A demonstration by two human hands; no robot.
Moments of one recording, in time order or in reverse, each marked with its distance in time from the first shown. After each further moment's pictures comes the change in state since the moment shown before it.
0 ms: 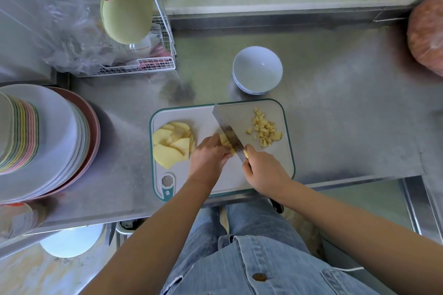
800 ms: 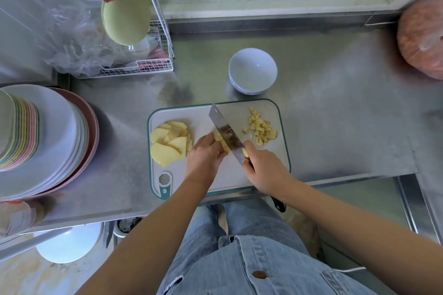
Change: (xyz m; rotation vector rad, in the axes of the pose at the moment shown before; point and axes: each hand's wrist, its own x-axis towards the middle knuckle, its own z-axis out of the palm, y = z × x) left_hand -0.004 0.001 0.001 0.018 0.026 -0.015; right_hand -0.011 0.007 -0.007 0.039 0.067 -0.086
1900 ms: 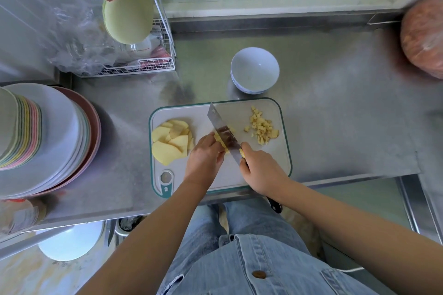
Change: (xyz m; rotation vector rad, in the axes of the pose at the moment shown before) left_hand -0.005 -0.006 -0.001 -0.042 0.031 0.069; right_hand 0.005 -0.011 0.003 -0.034 -0.063 0.043
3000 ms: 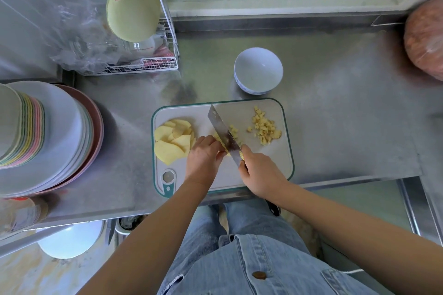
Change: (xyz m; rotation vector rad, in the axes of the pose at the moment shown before) left_hand 0.002 0.003 -0.009 0.039 -0.012 -0.089; right_hand -0.001 -0.008 0.004 0.015 -0.015 0.004
